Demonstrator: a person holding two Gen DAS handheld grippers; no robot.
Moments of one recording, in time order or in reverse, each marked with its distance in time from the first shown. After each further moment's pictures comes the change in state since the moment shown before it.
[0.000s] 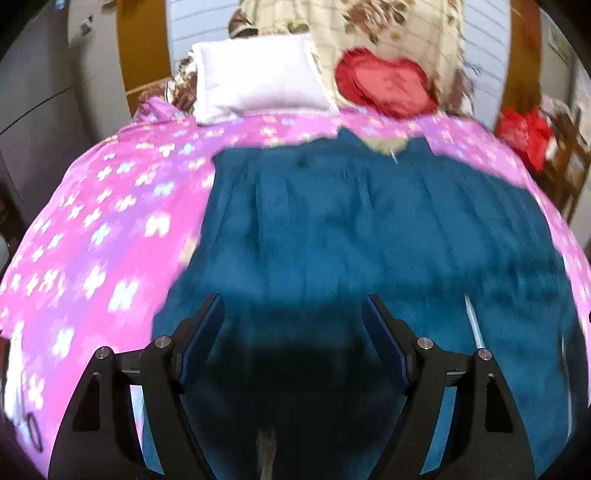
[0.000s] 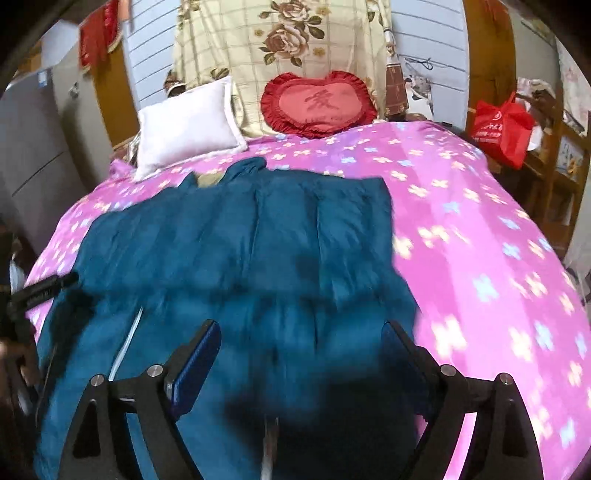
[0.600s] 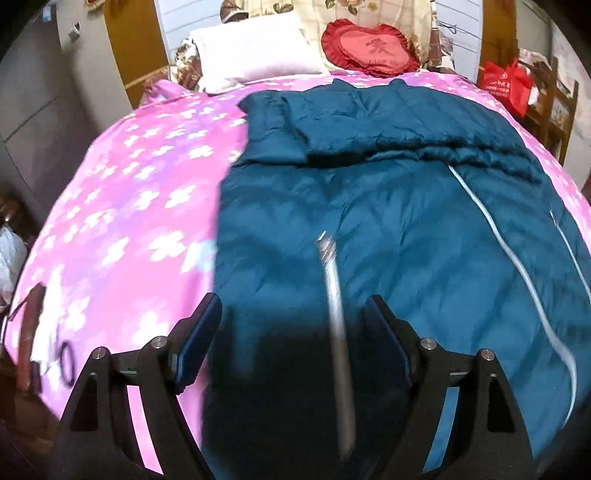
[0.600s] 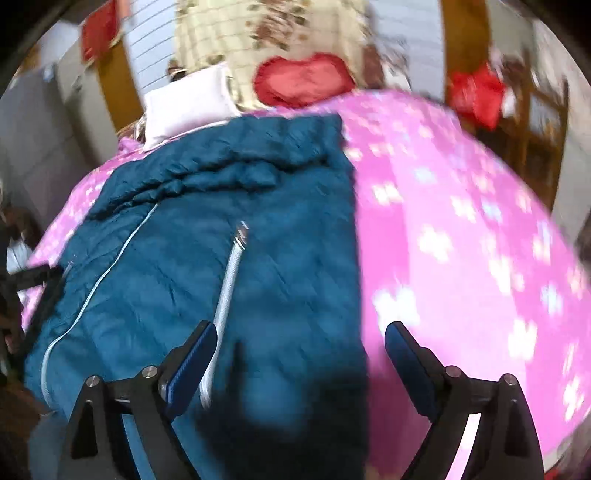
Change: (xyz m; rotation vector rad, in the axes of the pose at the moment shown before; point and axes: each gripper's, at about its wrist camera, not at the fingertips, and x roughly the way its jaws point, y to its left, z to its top) left arm -0.074 0.033 -0.107 0.108 0.051 0.036; right arm -0.061 -0.058 -0.133 0.133 0.088 0.106
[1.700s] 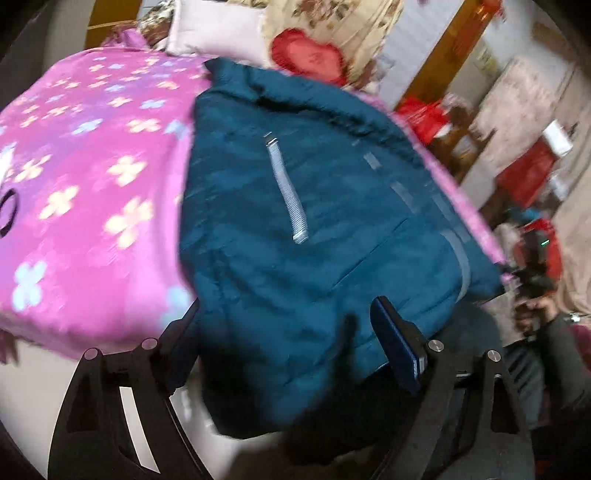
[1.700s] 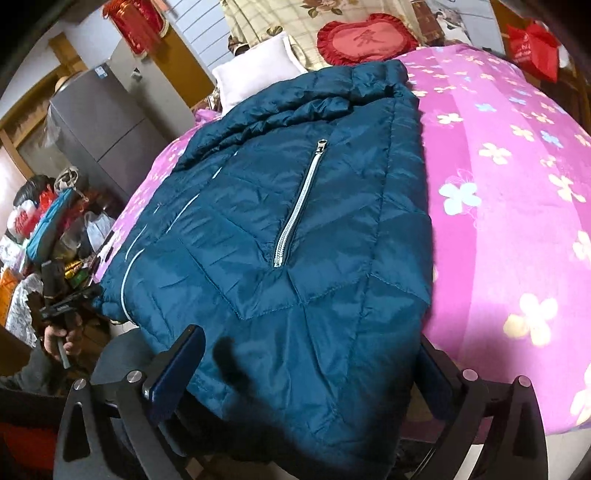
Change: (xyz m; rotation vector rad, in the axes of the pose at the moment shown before) left arm -0.057 0.052 -0.114 -0.141 -0.009 -0.549; right arm -0.017 0.008 -0.046 -0.091 0.096 0.299
